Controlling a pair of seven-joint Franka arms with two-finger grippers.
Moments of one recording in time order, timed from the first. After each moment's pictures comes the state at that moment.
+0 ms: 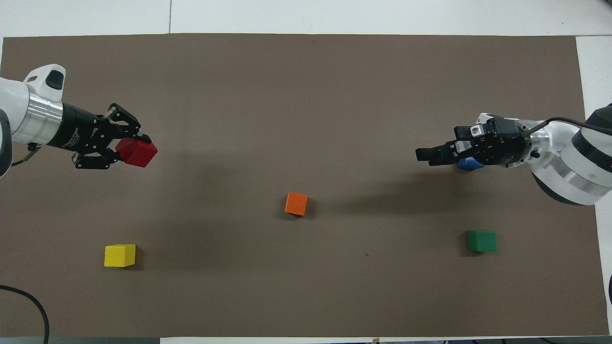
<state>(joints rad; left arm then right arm) 0.04 0.13 -0.05 -1.76 -0.49 1.75 -0.70 -0.10 0.31 -0.04 -2.03 1.74 1.15 -0.53</state>
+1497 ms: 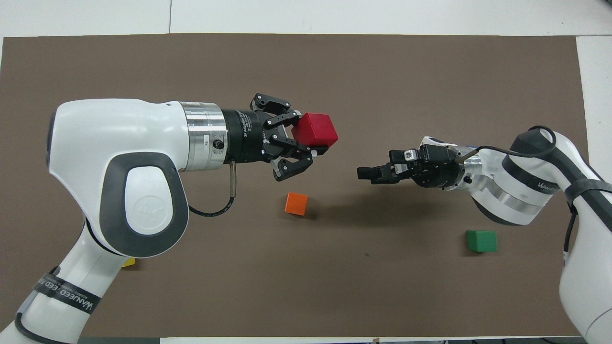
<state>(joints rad) -0.22 0.06 -0.32 -1.83 -1.01 2.27 -1.91 0.09 0.28 -0.04 -2.18 1.90 1.24 -0.68</state>
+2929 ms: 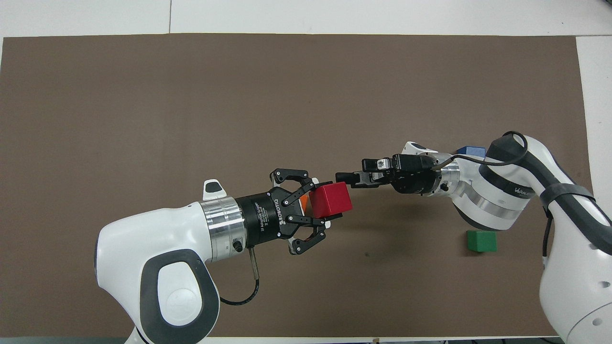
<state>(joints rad) -0.38 -0.18 -0.30 -2.23 -1.51 2.48 -1.37 0.16 0.28 -0.04 -2.20 1.93 1.31 -0.76</state>
